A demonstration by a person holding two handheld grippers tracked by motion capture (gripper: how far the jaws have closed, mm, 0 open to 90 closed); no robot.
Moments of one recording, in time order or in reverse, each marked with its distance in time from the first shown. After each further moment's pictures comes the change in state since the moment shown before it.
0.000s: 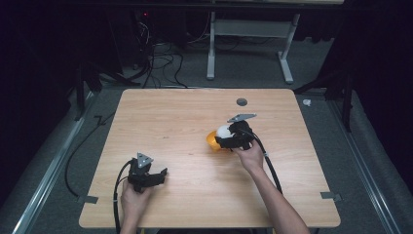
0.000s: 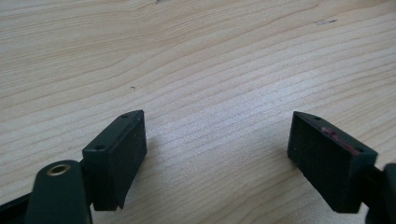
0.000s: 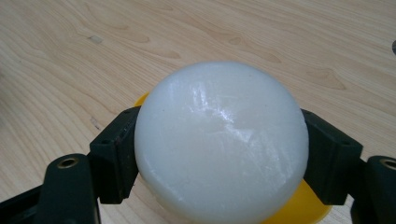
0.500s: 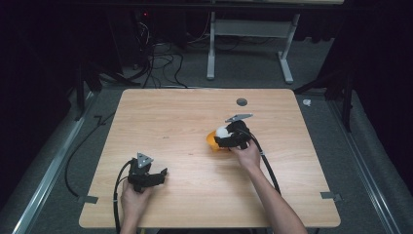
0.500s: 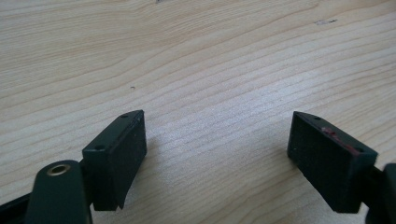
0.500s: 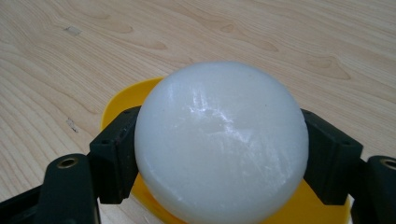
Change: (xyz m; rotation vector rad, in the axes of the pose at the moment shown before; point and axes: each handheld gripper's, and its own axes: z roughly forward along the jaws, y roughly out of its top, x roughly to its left) left arm 0.000 0.000 0.000 0.000 0.000 0.000; right arm -0.004 -0.003 0.019 0.032 -0.023 0.027
